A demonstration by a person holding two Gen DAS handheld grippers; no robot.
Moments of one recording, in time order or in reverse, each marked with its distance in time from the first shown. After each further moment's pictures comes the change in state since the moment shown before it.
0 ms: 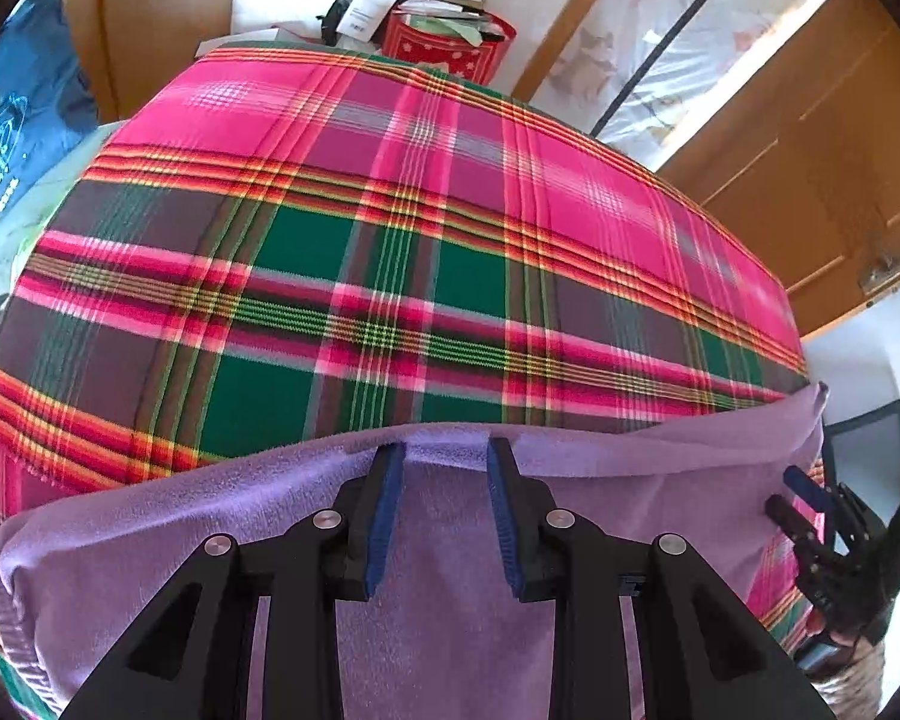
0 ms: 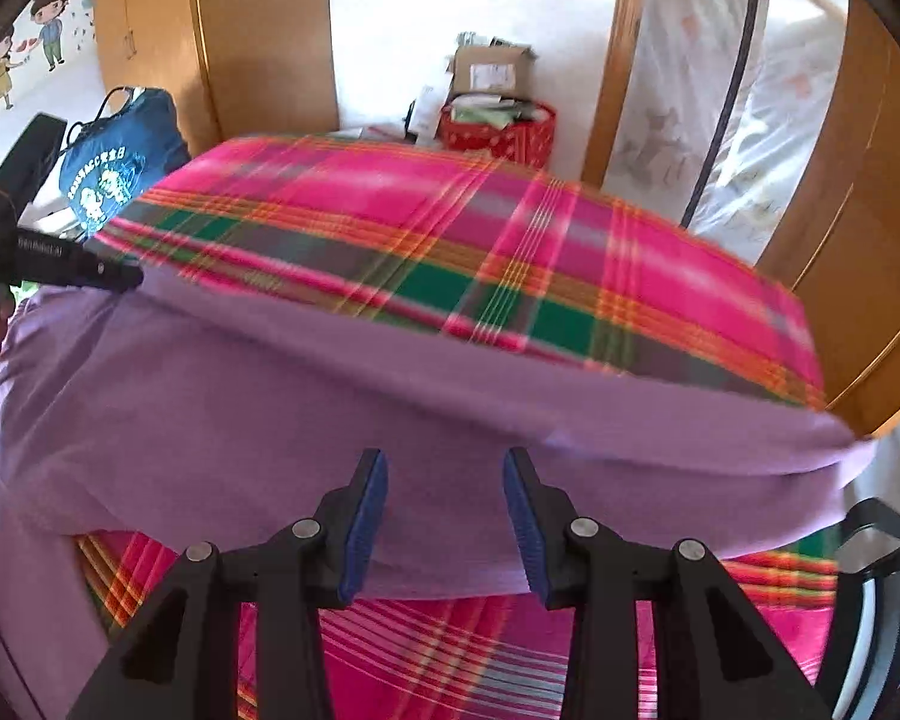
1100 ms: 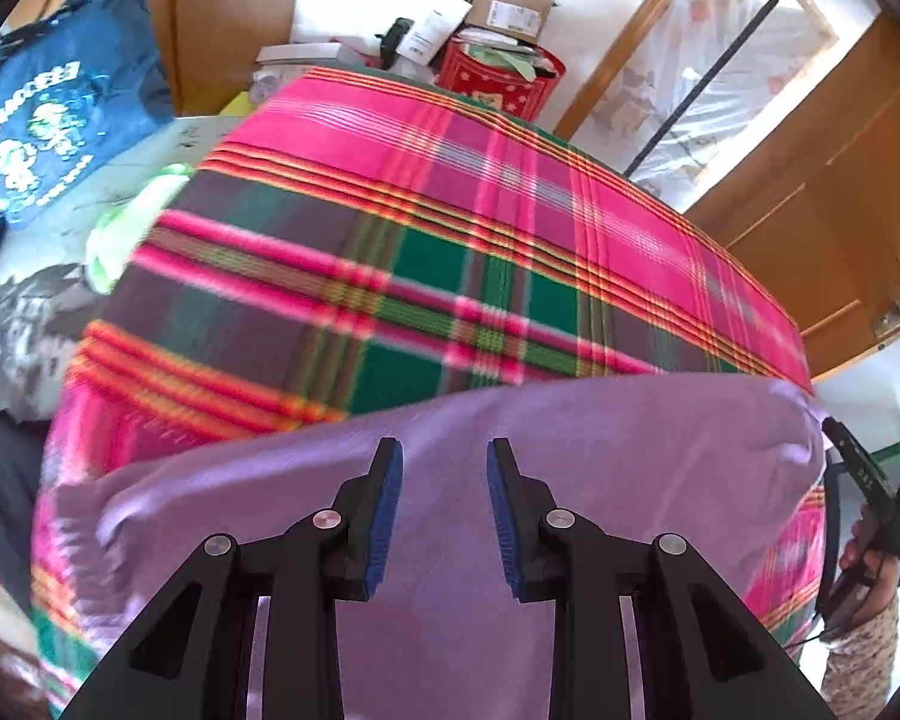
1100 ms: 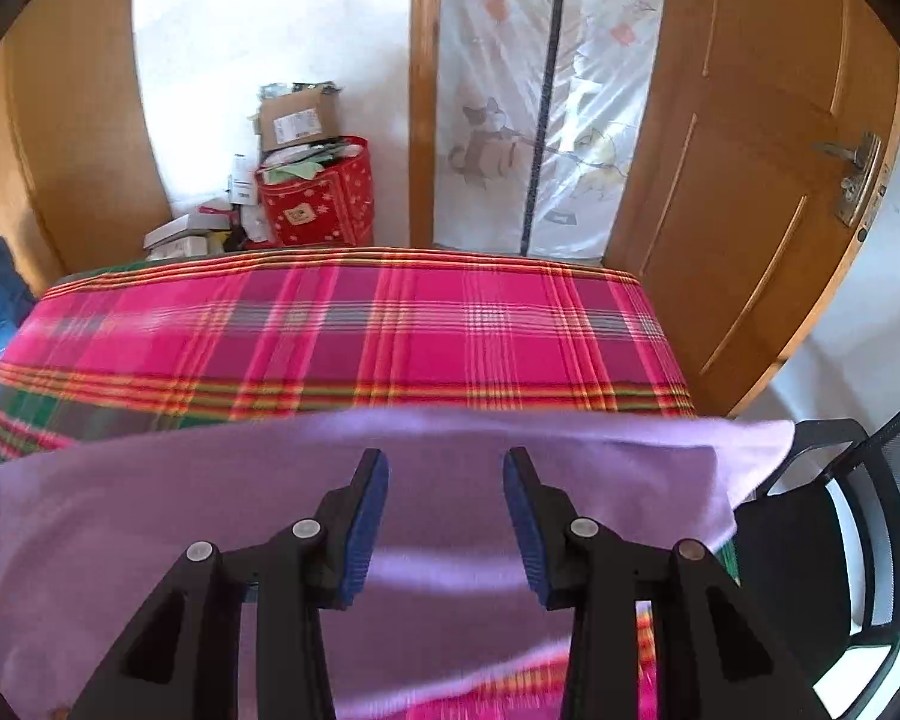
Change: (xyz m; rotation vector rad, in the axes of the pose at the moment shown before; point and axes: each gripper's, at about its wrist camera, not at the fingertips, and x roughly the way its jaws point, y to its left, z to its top) left arm -0.052 0.038 -0.020 -0.091 -0.057 0.050; right arm -0.024 -0.091 0.034 0.302 -0.063 -0.210
